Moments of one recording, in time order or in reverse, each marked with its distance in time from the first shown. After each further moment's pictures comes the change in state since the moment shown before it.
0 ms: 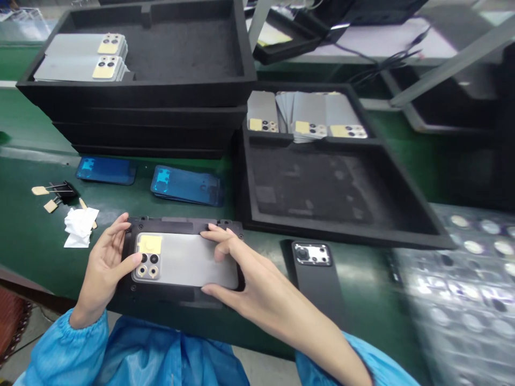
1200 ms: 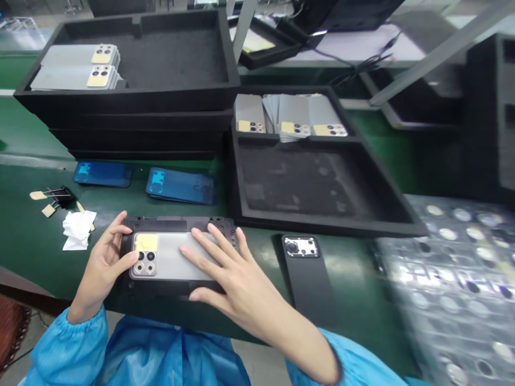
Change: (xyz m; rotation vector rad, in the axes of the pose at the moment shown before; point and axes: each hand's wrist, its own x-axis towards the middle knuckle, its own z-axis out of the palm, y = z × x) left_hand 0.006 0.007 -0.004 0.107 -0.108 -0.040; right_hand -0.008 0.017 0.024 -0.389 0.014 -0.237
